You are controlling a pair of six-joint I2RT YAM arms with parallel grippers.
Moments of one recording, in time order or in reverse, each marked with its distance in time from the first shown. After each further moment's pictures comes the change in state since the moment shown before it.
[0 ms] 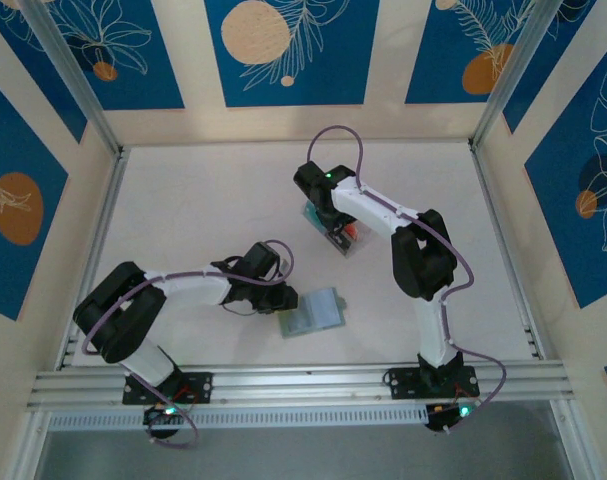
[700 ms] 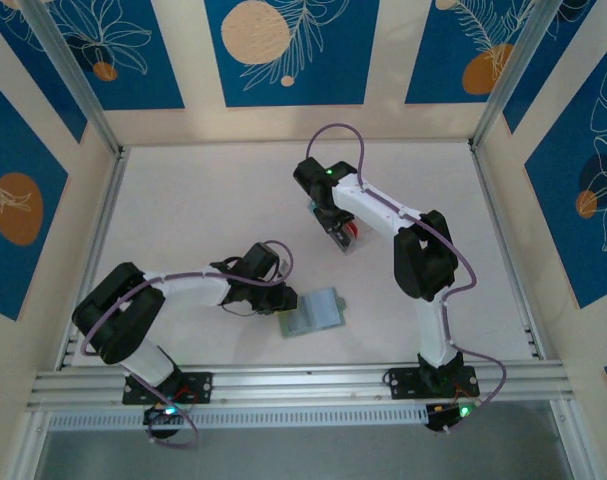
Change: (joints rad) left arm 0.000 -0.007 -0.008 0.002 0.001 0.000; right arm 0.001 -0.009 0.040 -0.031 -0.077 -0.018
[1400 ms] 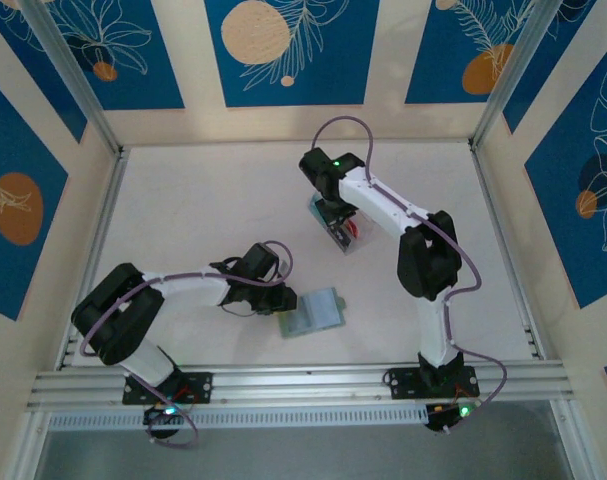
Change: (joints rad) left arm 0.000 -0.006 -0.002 -0.006 0.000 0.000; right arm -0.029 -0.018 0.057 -0.038 -0.077 -0.008
